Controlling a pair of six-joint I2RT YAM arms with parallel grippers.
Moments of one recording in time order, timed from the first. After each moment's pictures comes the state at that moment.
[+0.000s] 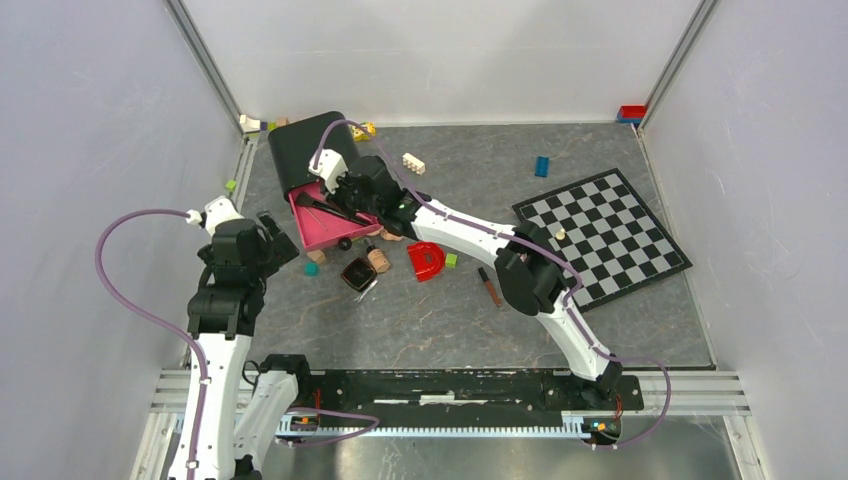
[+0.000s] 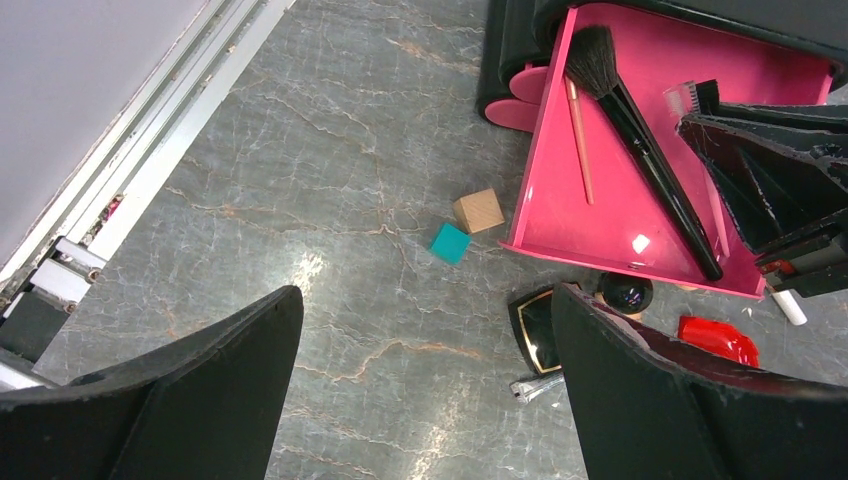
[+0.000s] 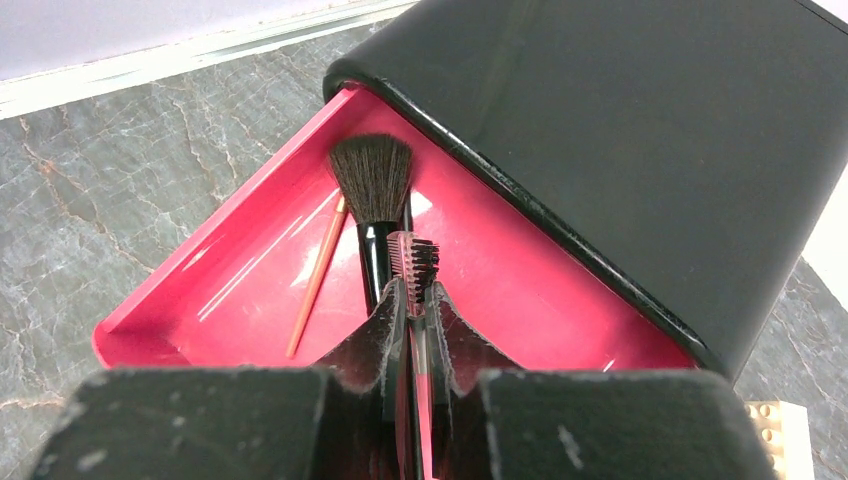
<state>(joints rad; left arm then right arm) -0.01 0.69 0.92 -0.84 -0.36 -0.46 0.95 2.31 2.02 0.01 -0.10 -0.21</state>
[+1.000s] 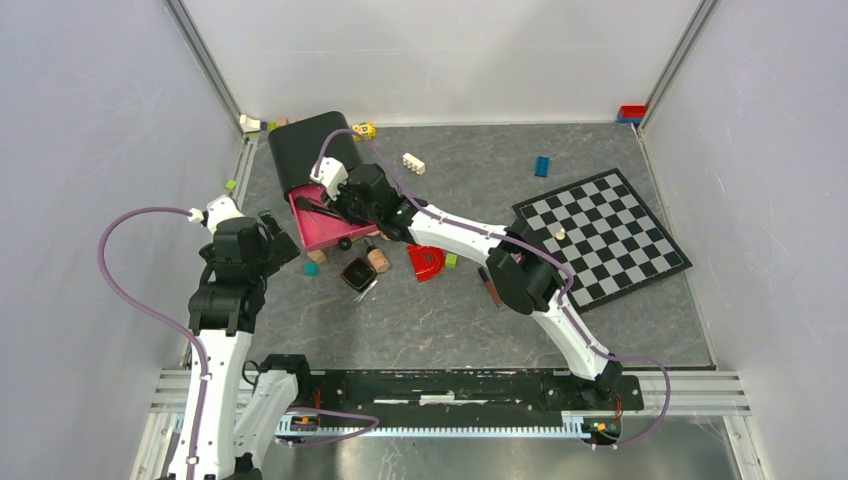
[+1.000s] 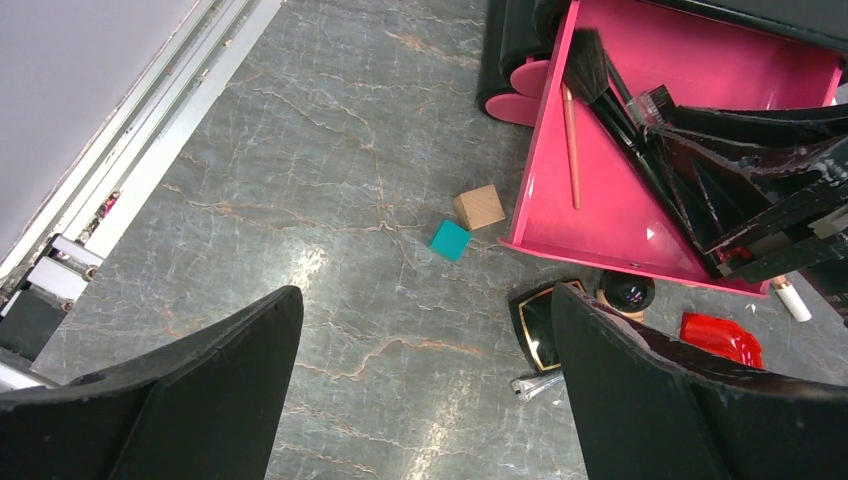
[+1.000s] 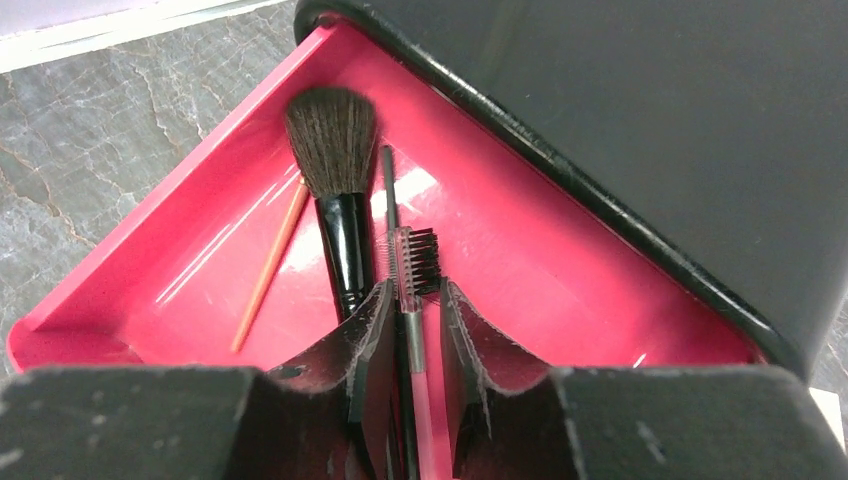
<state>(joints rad) -0.01 0.70 0.92 -0.84 -0.36 -0.46 0.95 2.36 2.00 0.05 -0.07 -0.22</state>
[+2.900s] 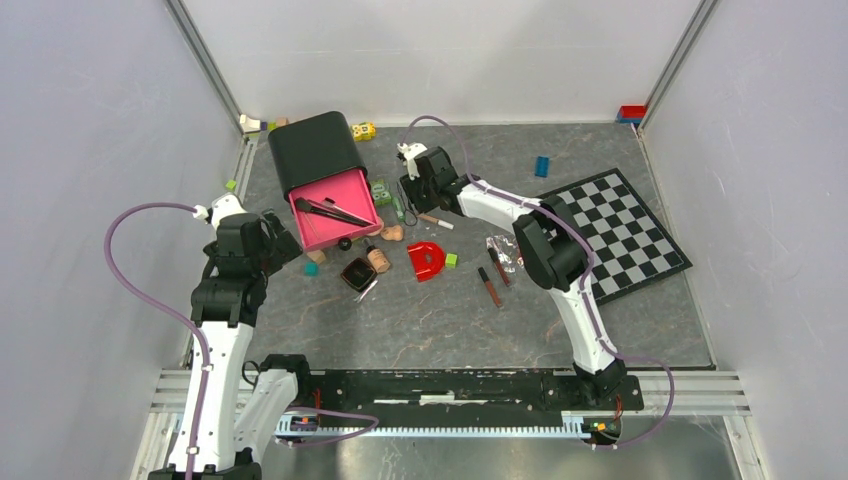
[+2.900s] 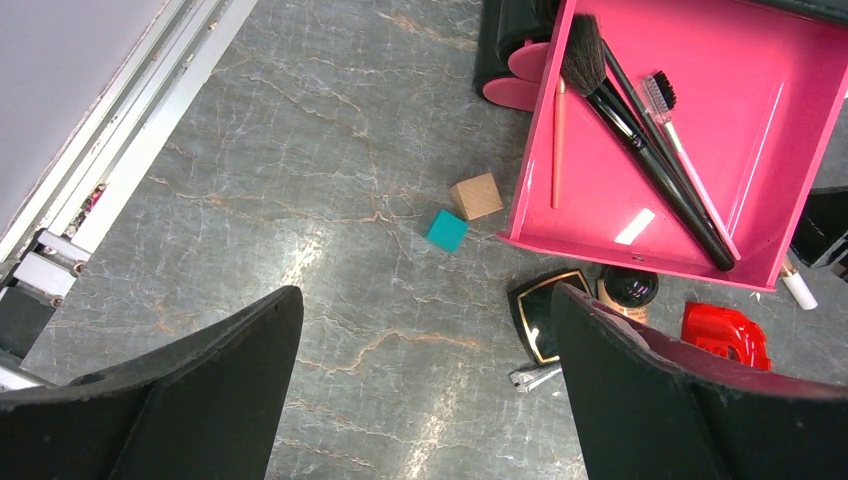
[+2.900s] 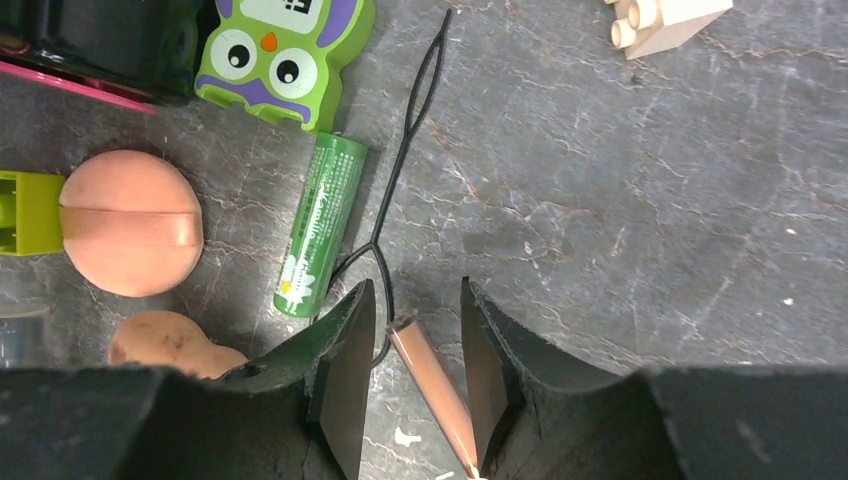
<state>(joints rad) -0.01 0.73 0.92 -0.84 -0.33 -0.46 0.66 2.29 1.78 -0.21 -0.02 0.06</state>
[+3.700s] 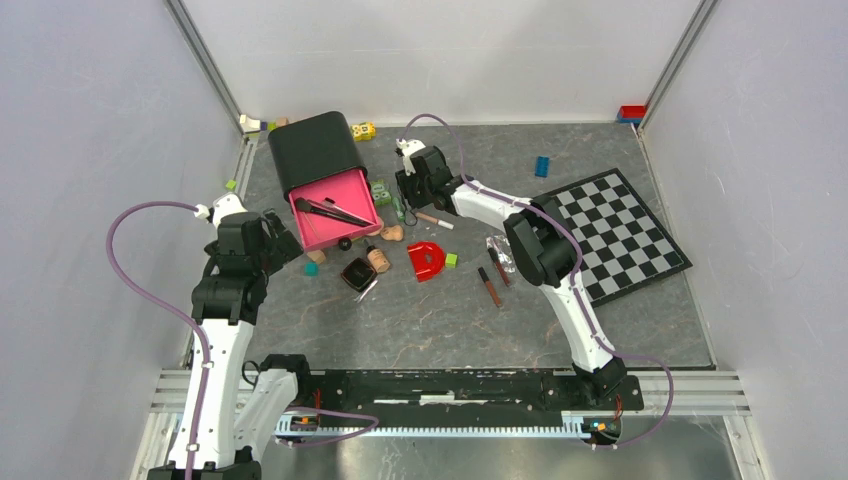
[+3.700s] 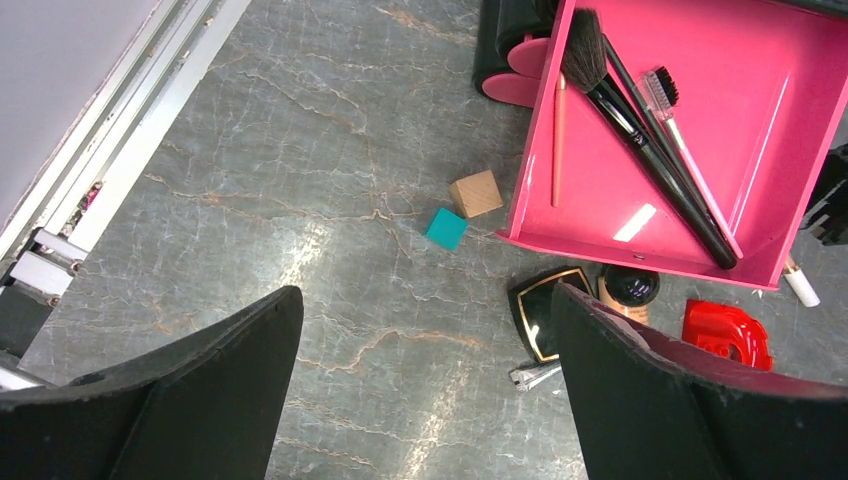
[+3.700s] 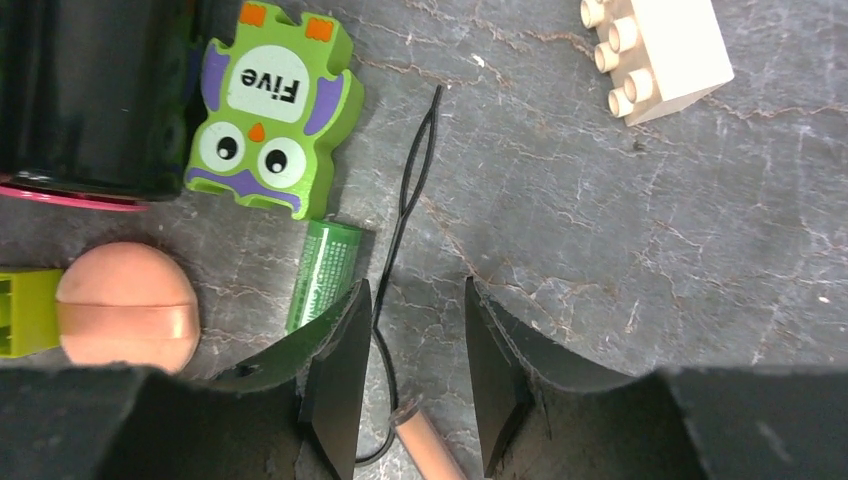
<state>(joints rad) -0.01 0.74 0.92 -0.84 -0.33 -0.46 0.66 2.39 1.86 -0.13 0.00 0.13</state>
